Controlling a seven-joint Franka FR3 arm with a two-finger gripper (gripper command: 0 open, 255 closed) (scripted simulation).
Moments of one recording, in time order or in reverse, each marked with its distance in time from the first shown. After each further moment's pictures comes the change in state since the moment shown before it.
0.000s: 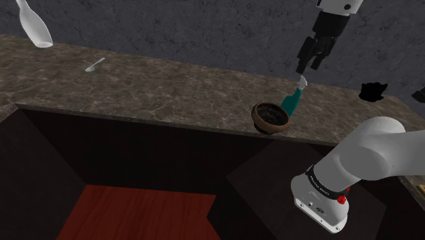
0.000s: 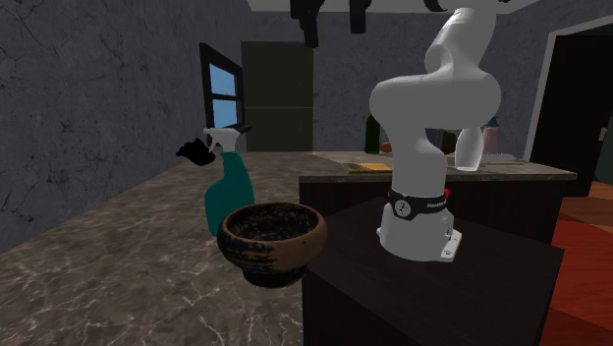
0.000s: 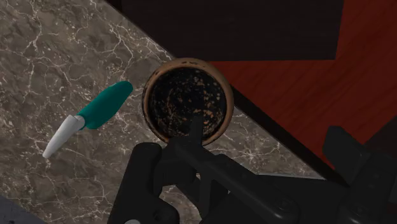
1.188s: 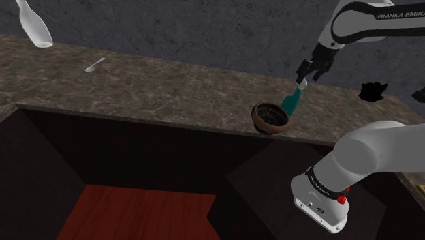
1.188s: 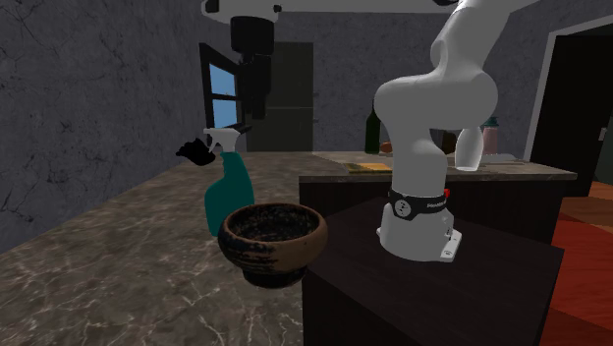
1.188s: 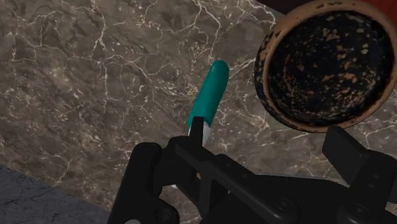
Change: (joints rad) arm -0.210 0.128 -0.225 -0.209 -0.256 0.487 -0.047
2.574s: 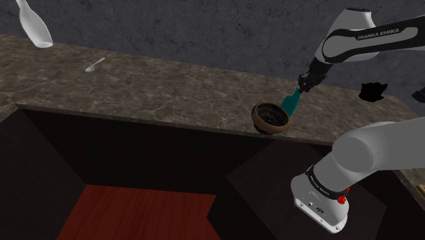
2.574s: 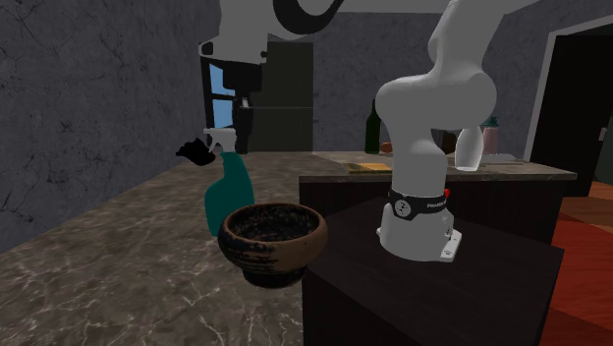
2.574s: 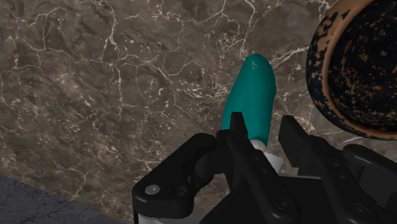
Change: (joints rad) arm -0.057 0.131 -0.095 -0.075 -0.076 0.255 -0.005
